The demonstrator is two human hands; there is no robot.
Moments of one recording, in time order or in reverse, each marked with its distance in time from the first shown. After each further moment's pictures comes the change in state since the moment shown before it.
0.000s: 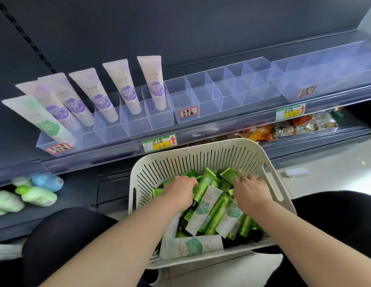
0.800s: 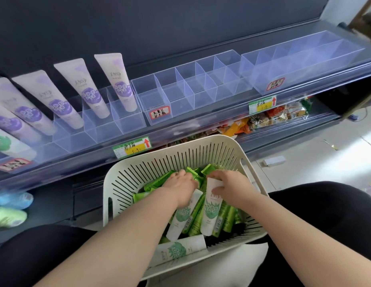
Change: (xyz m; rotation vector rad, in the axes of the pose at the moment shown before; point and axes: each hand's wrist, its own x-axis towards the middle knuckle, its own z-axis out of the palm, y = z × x) left_hand 0.040 0.040 0.005 0.337 -0.133 0.312; right_hand -0.008 0.019 -0.014 0.646 0.111 -0.047
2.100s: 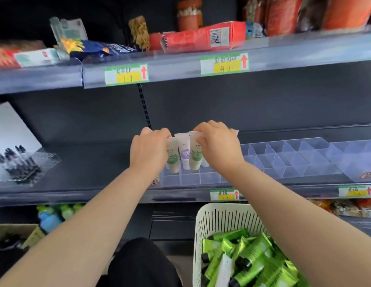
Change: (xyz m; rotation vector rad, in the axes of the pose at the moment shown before) left_hand -0.262 -0.166 -0.156 0.041 1.124 -0.759; right_hand 0.029 -0.313 -0.104 -0.114 0.721 -0.688
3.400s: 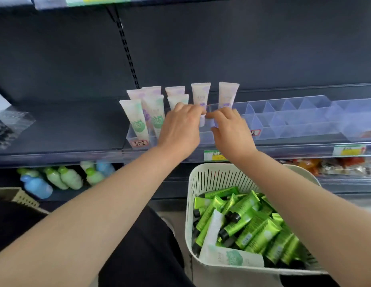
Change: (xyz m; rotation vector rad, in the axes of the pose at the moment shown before) left_hand -0.031 0.058 0.054 -0.257 -0.125 0.170; right_hand -0.063 0.047 0.051 0.016 -0.062 0.014
